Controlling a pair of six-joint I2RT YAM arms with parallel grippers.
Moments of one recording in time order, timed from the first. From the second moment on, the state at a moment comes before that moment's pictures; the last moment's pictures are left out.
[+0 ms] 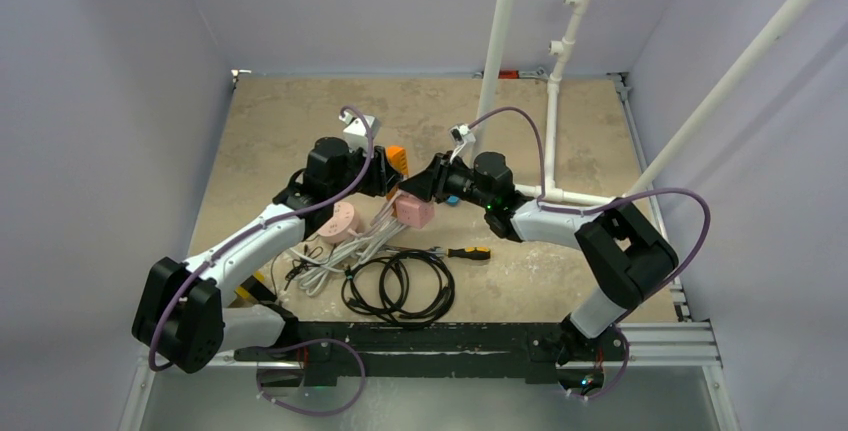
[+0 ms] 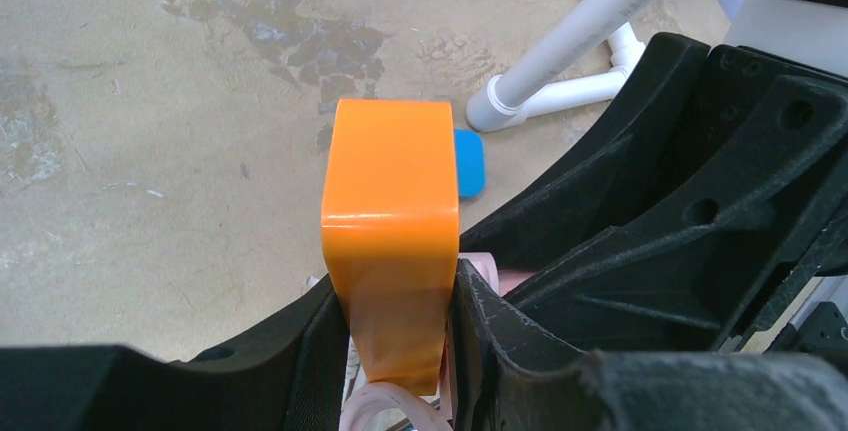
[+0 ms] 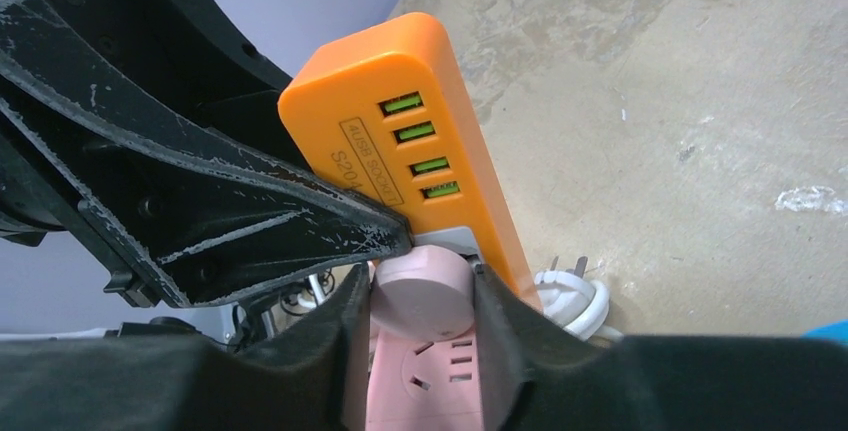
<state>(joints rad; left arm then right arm) -0.49 1.25 0.79 0.07 0.19 -0.34 0.66 1.62 0.76 0.73 -0.36 0.70</state>
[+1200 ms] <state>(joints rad) -0.50 1.31 0.83 0.10 0.18 -0.38 0.66 1.60 0.73 0.69 -0.33 0.67</state>
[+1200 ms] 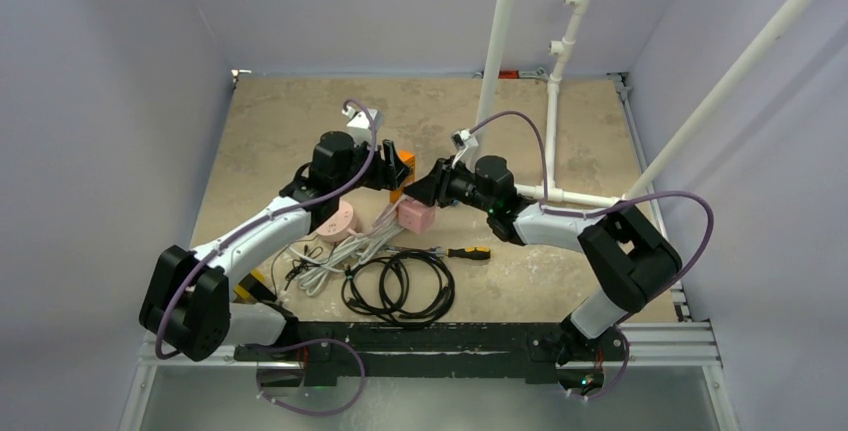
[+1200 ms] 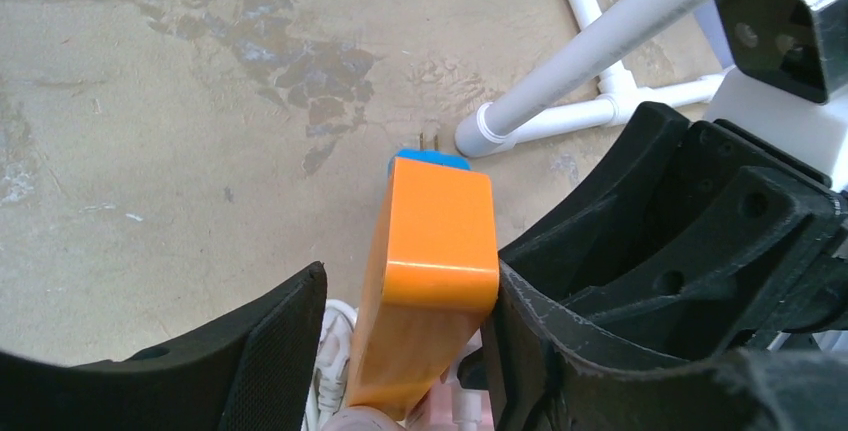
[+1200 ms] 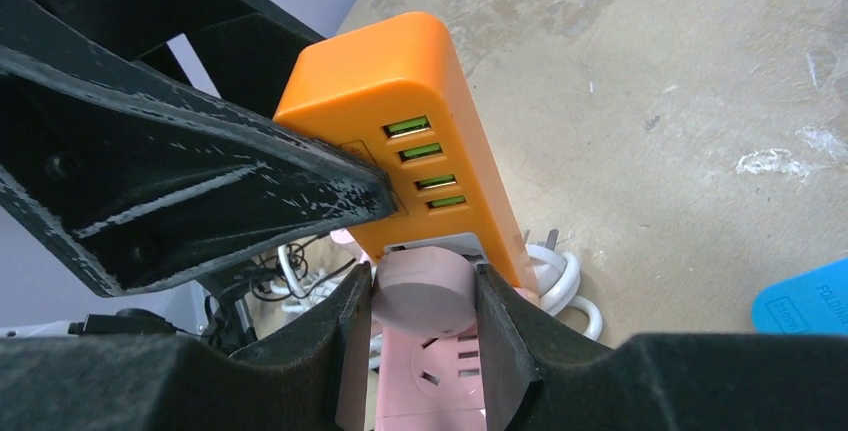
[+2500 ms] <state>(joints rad) -0.51 1.36 0.85 0.06 0.08 -0.39 0.67 1.54 0.64 0.73 -0.22 0.70</state>
